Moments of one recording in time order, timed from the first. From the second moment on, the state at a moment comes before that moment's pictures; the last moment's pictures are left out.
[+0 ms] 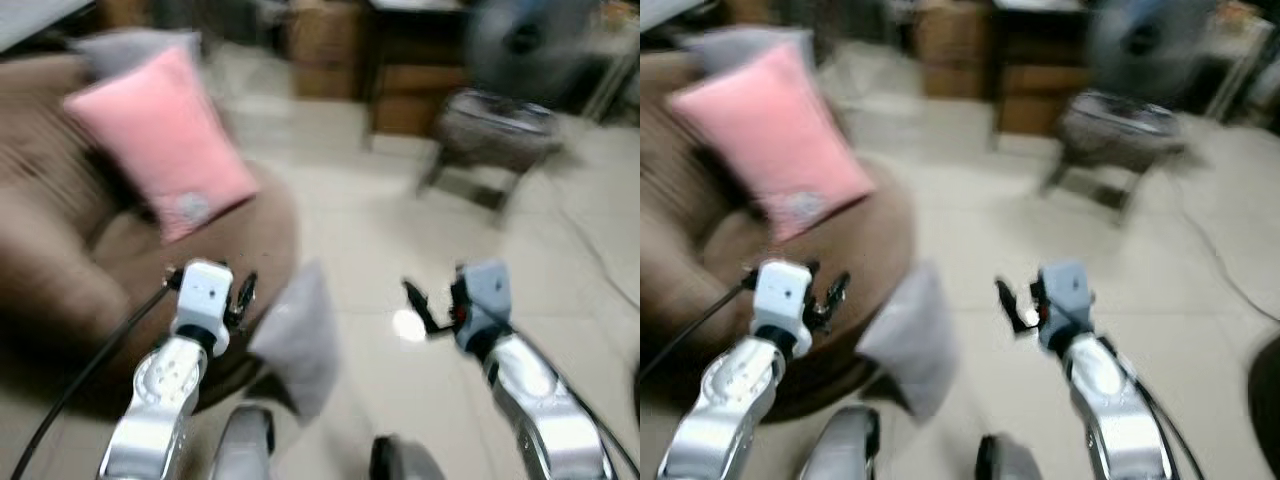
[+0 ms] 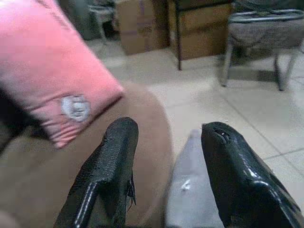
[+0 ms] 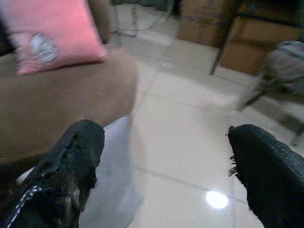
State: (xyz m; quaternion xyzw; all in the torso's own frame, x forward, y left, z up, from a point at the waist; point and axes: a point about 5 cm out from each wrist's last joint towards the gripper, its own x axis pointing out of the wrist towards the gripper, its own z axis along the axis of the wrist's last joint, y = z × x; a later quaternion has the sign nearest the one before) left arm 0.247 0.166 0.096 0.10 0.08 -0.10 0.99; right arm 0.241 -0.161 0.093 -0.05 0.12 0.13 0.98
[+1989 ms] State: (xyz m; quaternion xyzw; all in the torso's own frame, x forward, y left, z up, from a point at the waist) left arm 0.257 0.155 0.107 0.10 0.04 -0.12 0.99; right arm 0.244 -0.162 0.093 -0.05 0.12 0.12 0.98
